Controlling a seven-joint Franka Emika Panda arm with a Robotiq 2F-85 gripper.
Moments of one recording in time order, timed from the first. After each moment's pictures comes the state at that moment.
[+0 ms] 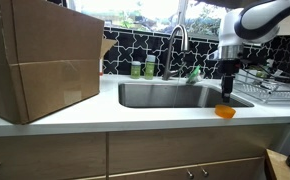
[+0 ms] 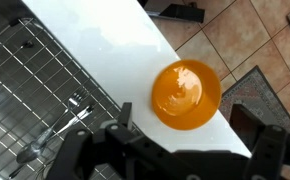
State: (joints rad) arm -0.10 -0.23 -0.17 -2.40 0.04 1.98 -0.38
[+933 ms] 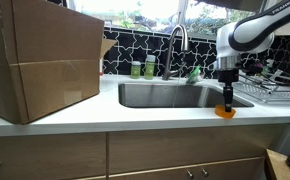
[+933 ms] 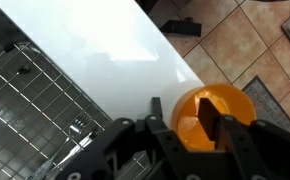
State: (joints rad) arm -0.12 -0.16 -0.20 -2.41 0.04 1.99 -0.39
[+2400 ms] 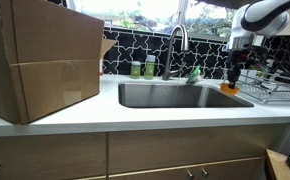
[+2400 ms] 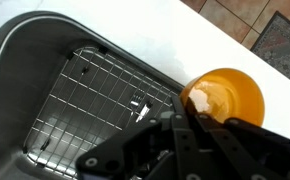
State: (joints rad) arm -0.24 -0.24 -0.27 -2.31 0.01 1.94 -0.26
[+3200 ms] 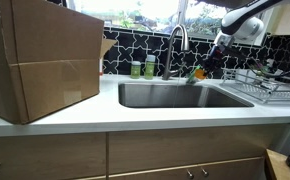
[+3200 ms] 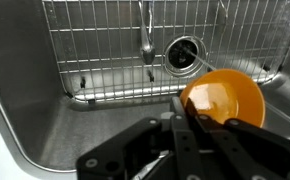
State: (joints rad) arm -0.28 0.05 -0.32 -2.04 0.22 2.27 0.08
